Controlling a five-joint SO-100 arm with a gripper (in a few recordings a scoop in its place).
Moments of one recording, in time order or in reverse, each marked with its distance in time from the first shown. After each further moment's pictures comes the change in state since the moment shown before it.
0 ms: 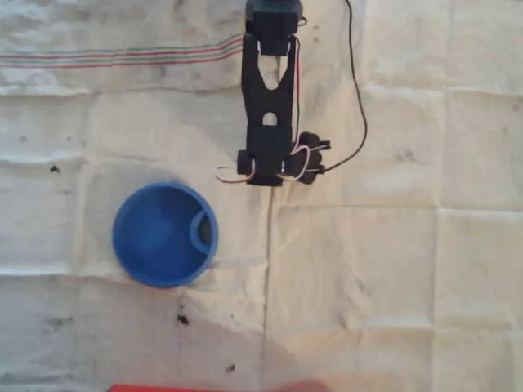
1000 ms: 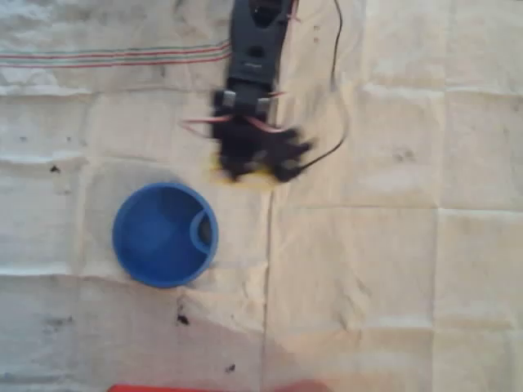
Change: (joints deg) arm 12.0 26.2 -0.7 -5.7 -0.1
